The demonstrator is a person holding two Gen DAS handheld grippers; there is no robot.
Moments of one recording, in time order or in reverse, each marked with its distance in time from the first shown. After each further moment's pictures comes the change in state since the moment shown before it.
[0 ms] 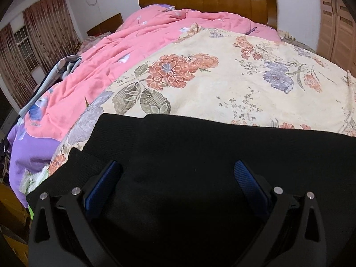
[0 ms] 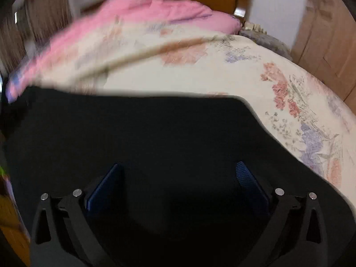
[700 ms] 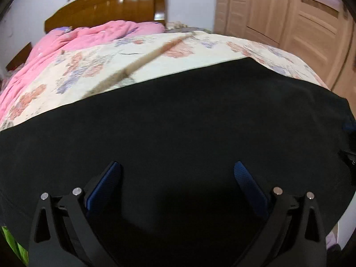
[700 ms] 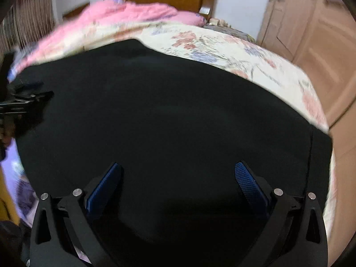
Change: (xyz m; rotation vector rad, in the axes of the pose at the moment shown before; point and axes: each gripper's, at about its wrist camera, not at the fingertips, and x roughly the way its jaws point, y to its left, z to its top) left arm -0.137 -0.239 -0.079 0.306 -0.038 -0.489; right arm -0.115 -0.107 -0.171 0.063 -0.045 -0.110
